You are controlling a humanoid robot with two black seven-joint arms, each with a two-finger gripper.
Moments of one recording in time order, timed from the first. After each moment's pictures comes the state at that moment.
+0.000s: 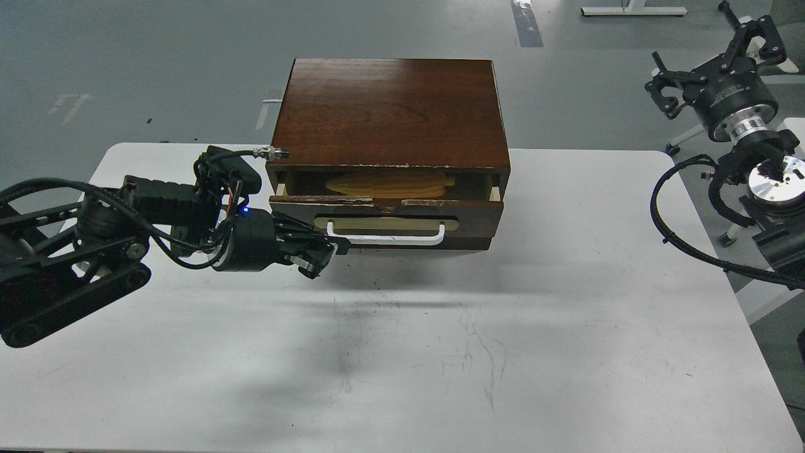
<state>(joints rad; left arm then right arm) -0.88 0.72 -0.39 -1.49 1.79 -0.49 -0.28 0.95 -0.43 0.61 0.43 0.49 0.49 0.14</state>
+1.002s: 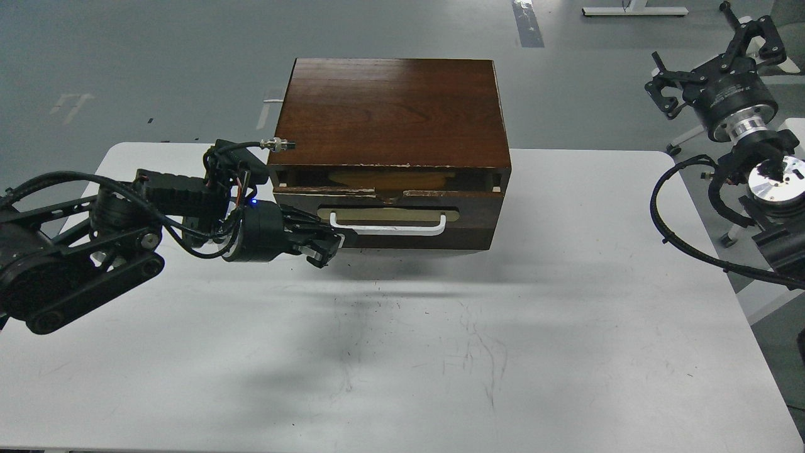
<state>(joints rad) -0.90 0.66 -0.39 -1.39 1.79 -0.49 -0.28 0.95 -0.43 0.61 0.43 0.49 0.49 0.14</state>
